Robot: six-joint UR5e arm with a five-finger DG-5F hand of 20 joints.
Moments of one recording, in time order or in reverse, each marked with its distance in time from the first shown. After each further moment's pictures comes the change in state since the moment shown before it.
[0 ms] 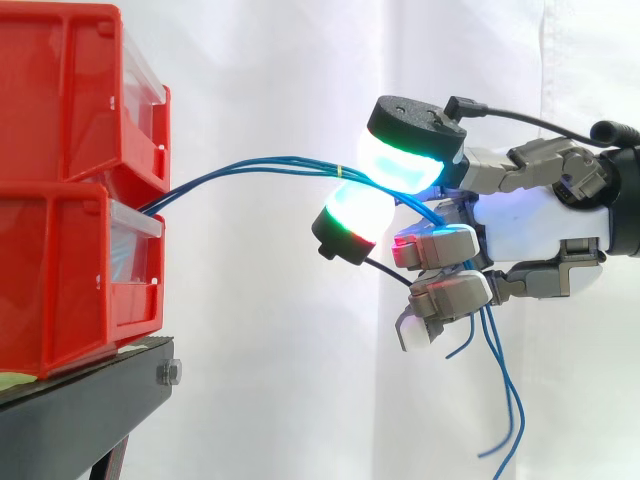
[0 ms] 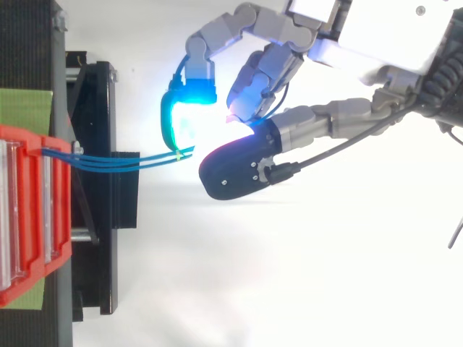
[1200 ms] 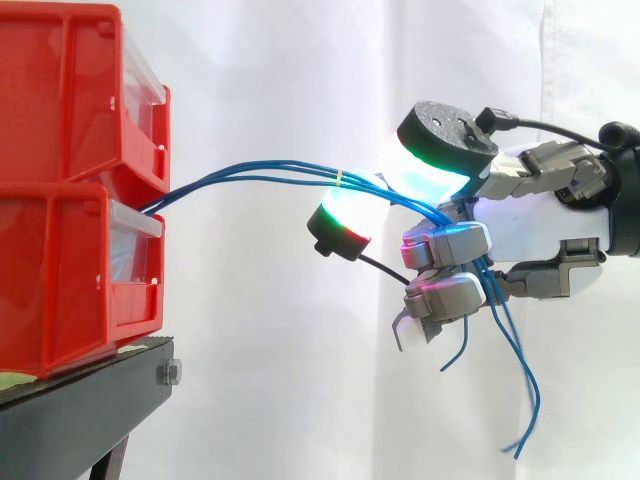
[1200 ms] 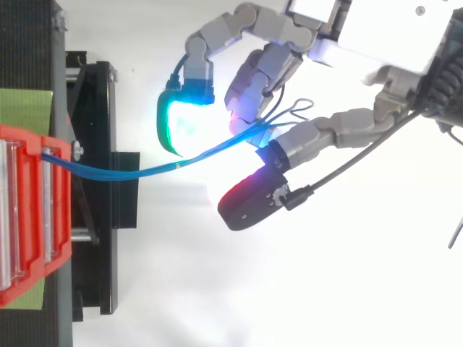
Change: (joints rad) arm 0.000 0.000 0.000 0.000 0.000 0.000
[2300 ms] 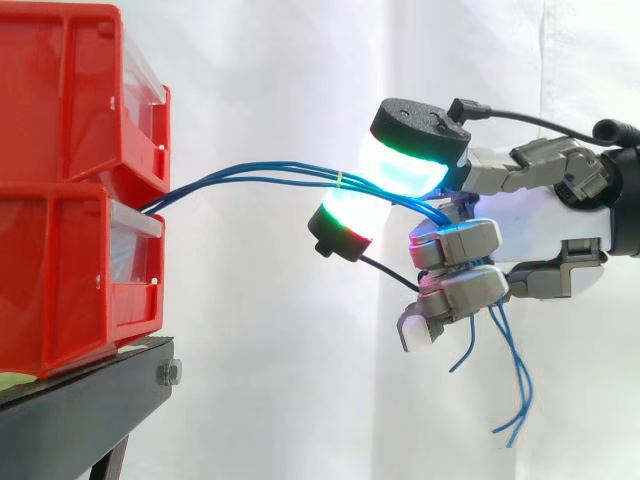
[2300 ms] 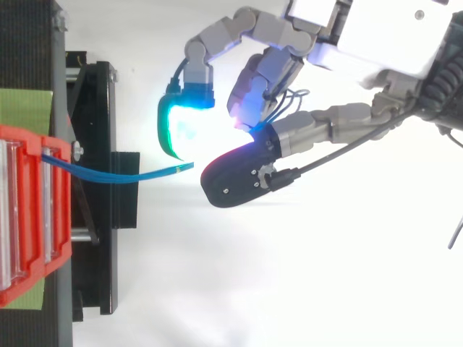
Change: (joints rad) arm 0.004 0.000 0.000 -0.001 0.001 0.000
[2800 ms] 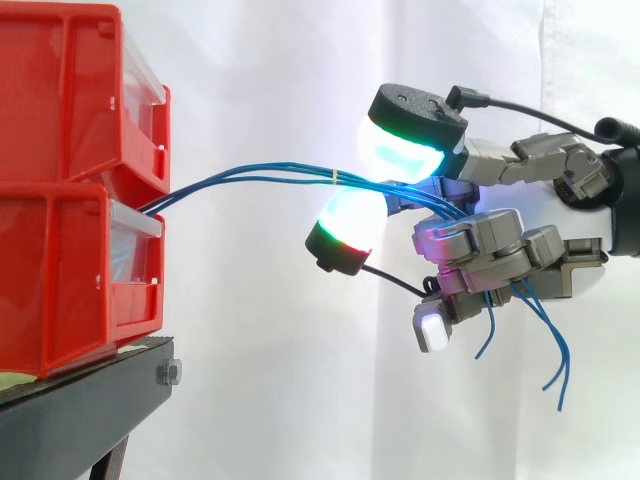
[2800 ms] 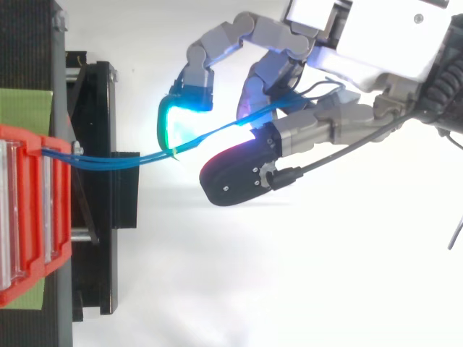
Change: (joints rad) arm 0.003 -0.001 0.000 -0.001 0.000 0.001
